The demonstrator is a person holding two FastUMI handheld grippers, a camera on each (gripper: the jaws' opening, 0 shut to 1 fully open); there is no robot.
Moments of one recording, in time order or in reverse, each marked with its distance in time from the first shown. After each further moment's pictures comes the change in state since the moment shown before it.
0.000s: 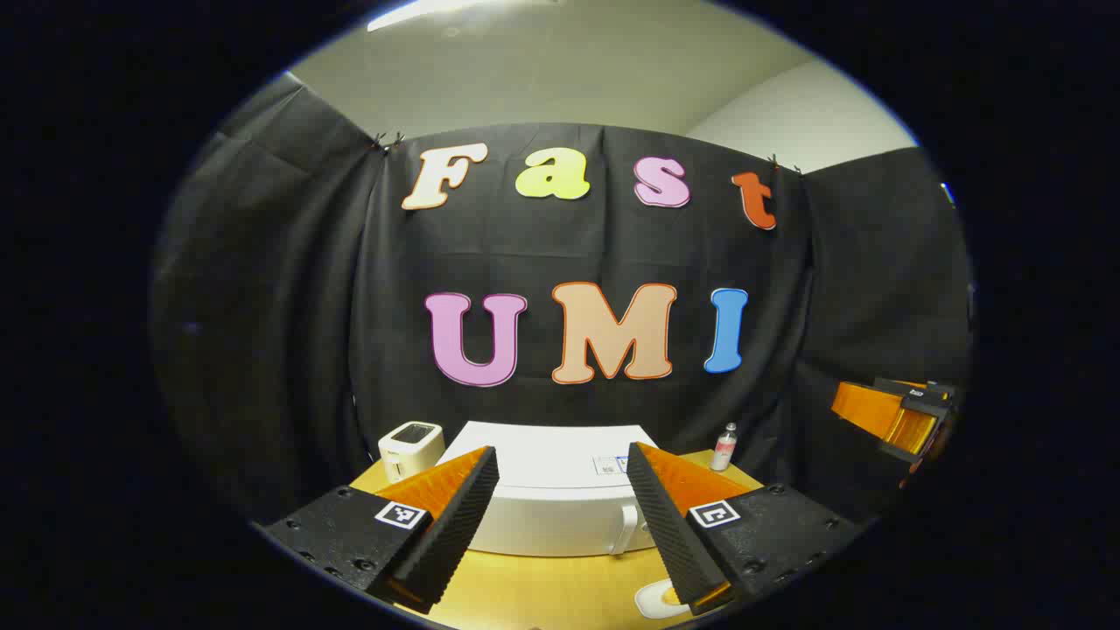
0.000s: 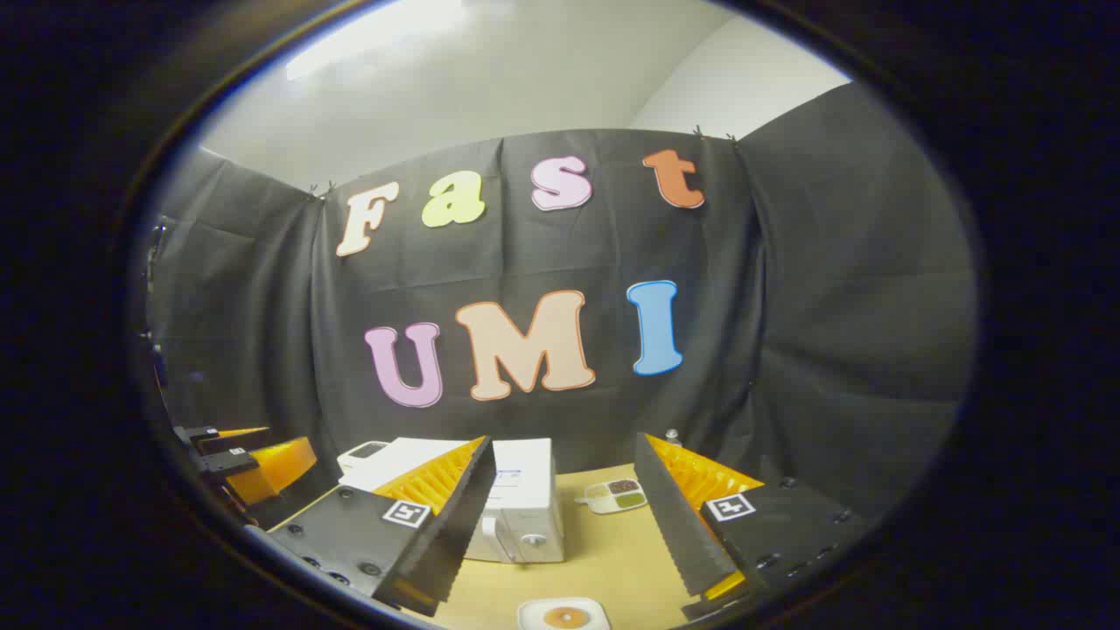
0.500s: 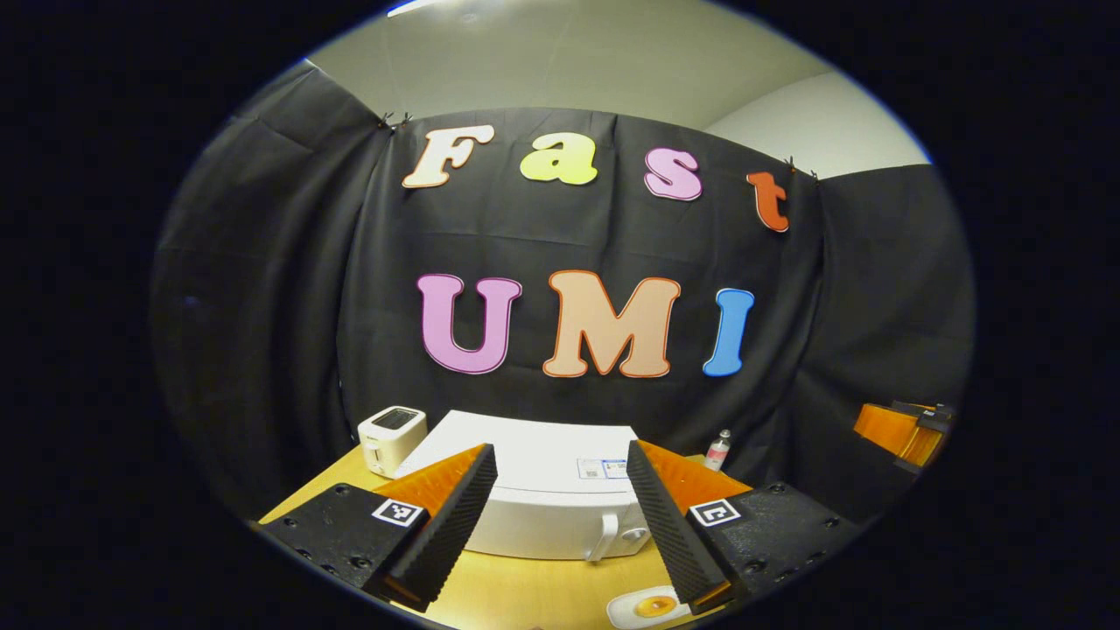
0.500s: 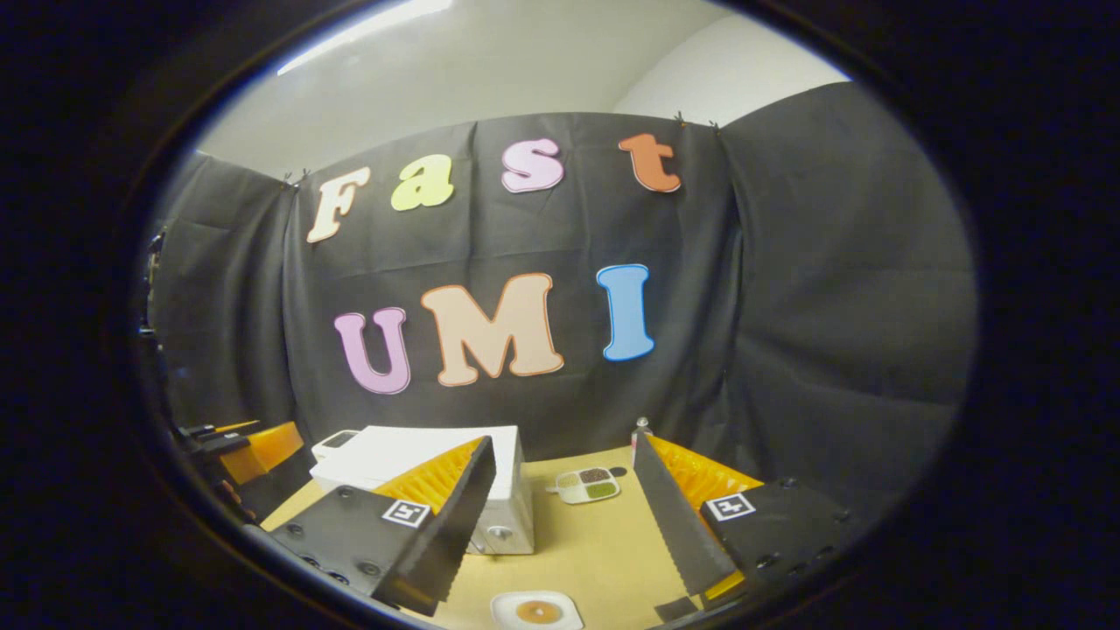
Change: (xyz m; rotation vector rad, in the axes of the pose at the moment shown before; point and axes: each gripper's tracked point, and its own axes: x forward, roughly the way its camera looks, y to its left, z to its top) left arm 0.036 -0.027 -0.002 -0.053 0.023 -0.015; right arm 0.016 -0.041 -0.001 0.009 0.042 -0.054
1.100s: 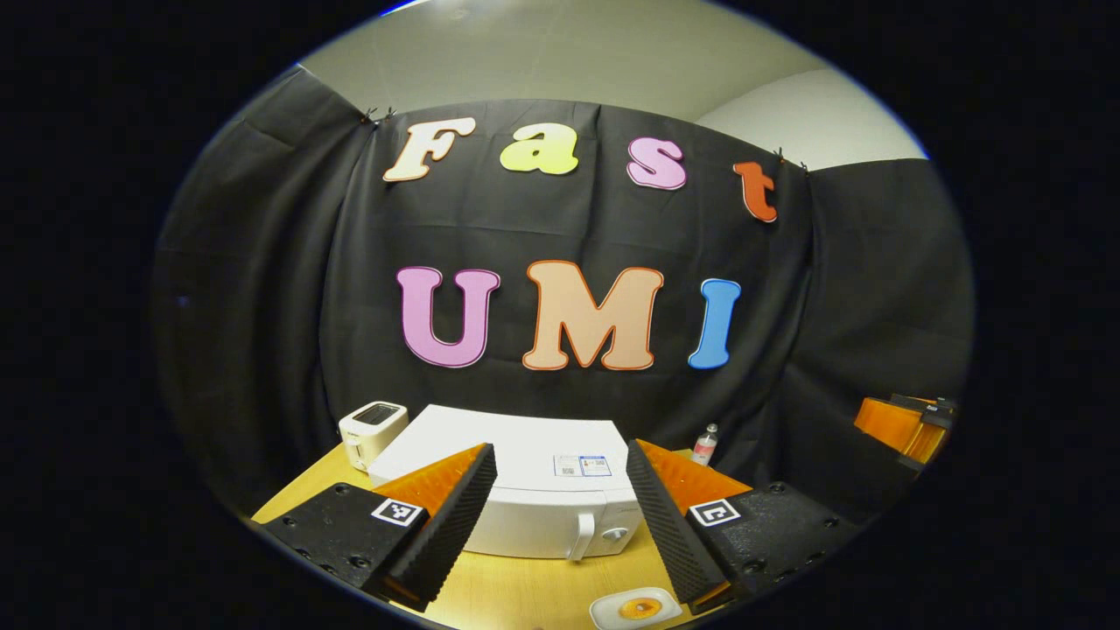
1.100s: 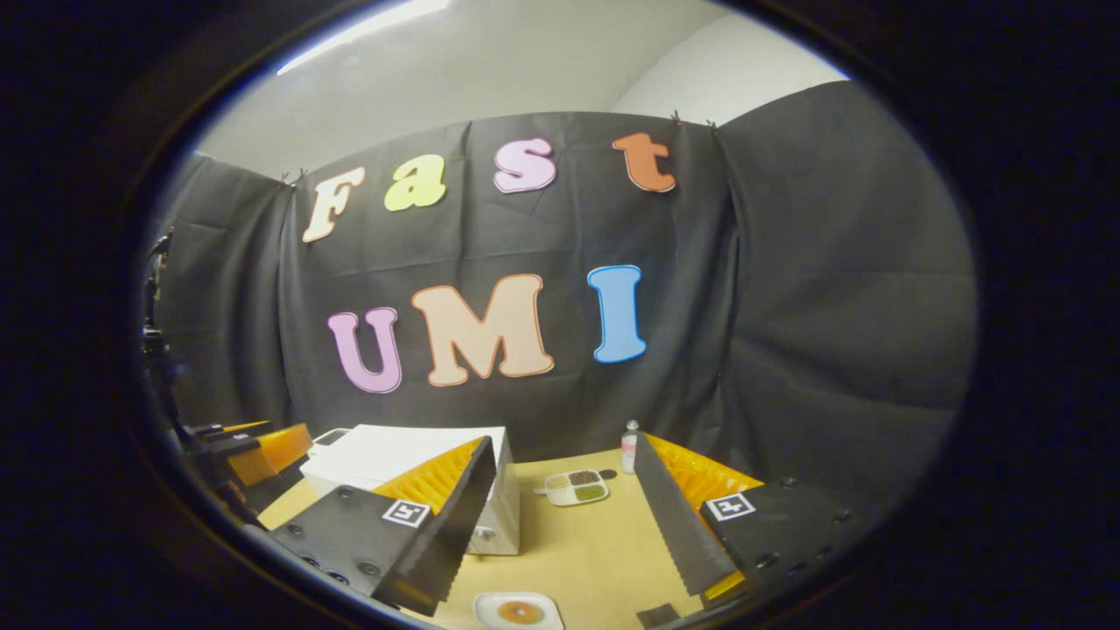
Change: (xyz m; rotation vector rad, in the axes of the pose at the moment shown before) left arm 0.009 -0.024 -0.013 0.017 0.039 -0.021; right arm 0.006 -0.018 0.002 -0.025 0.002 0.011
